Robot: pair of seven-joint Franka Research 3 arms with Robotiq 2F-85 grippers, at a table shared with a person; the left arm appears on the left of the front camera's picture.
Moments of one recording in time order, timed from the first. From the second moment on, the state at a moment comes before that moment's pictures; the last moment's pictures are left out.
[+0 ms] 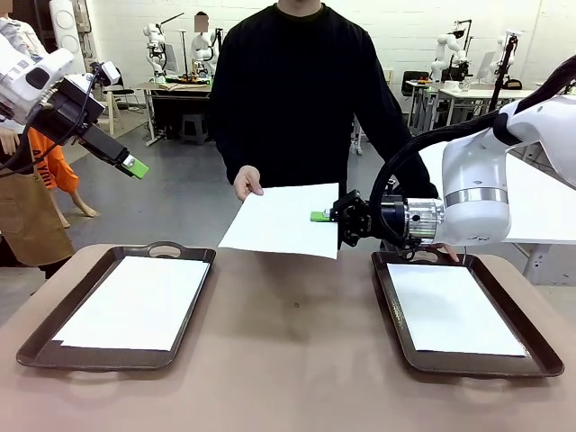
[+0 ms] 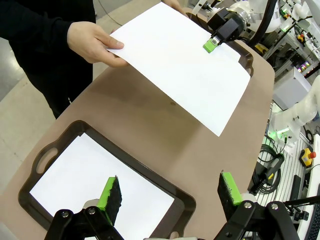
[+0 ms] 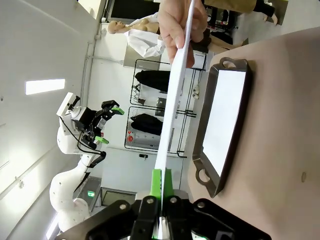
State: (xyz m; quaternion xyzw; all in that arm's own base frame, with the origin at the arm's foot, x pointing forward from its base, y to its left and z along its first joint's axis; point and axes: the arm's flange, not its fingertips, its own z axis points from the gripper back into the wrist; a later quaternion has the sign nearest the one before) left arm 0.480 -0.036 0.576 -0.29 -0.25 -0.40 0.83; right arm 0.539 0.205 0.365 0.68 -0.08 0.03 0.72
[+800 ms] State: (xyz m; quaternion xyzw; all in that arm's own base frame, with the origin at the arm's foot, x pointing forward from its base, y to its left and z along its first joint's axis) left arm 0.480 -0.036 0.576 -0.29 -0.25 -0.40 0.83; right arm 0.539 0.206 0.365 0.68 -0.08 0.03 0.72
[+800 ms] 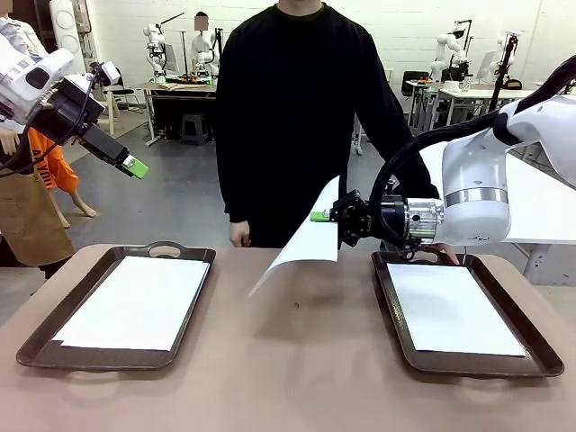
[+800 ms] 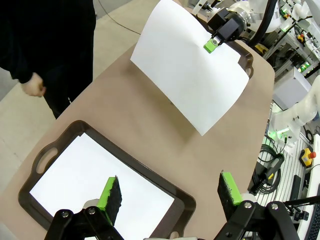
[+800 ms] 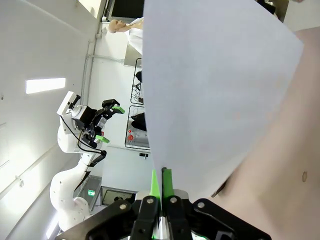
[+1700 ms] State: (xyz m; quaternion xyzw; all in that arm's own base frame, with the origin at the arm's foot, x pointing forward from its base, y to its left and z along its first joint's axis) left arm 0.480 -0.036 0.576 -0.29 -0.25 -0.40 0.83; right arm 0.539 0.206 0.365 0.68 -0.08 0.03 0.72
